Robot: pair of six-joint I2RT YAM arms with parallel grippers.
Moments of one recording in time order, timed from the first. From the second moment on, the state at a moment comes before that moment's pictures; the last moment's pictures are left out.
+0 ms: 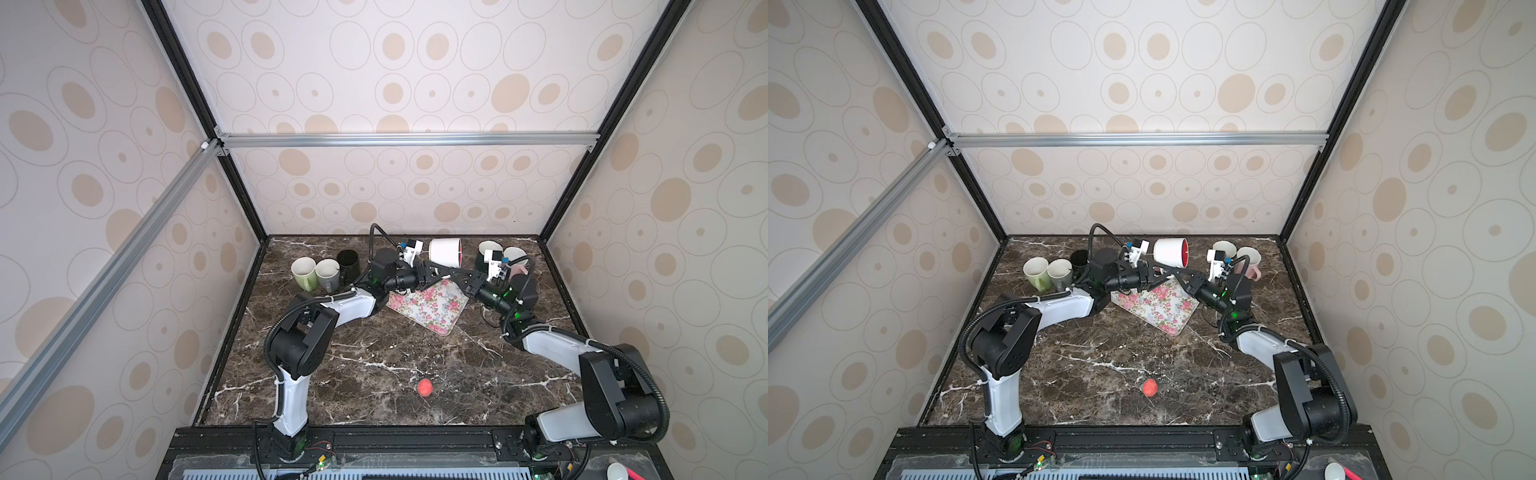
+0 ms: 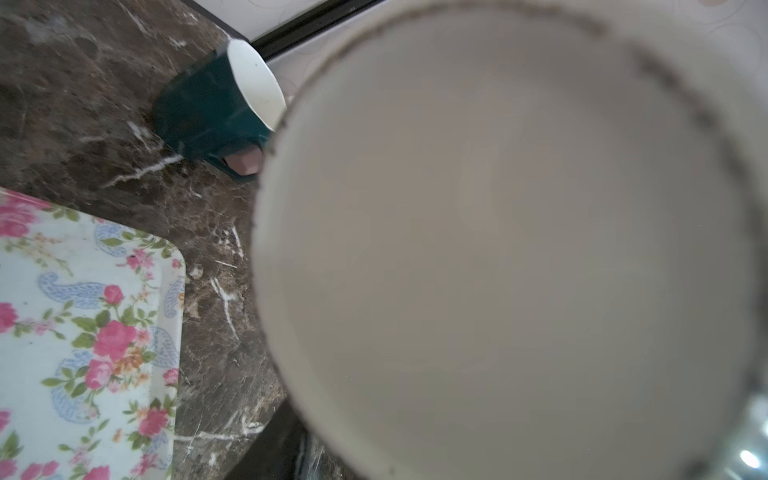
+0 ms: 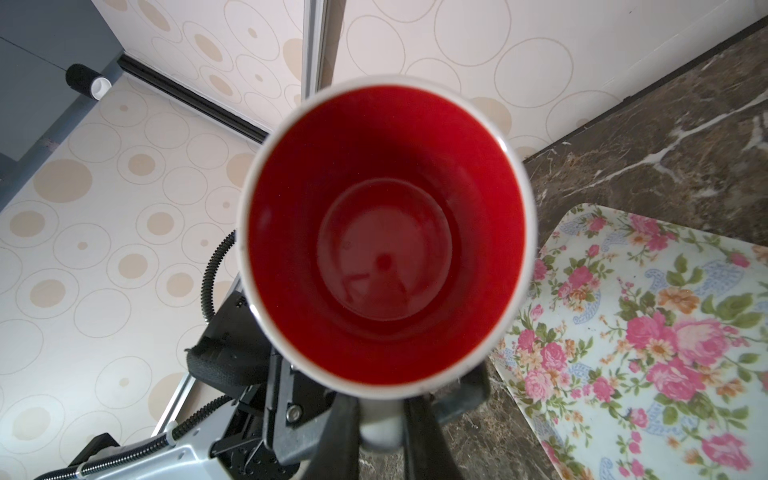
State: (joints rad) left arm -0.59 1.97 1.27 0.62 0.76 -1.17; right arm 0.23 1.44 0.64 0.81 -0.63 1.05
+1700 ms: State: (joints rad) left arm -0.55 1.74 1.16 0.32 0.51 -0.83; right arm 0.25 1.56 0.98 0.05 -0.32 0.61
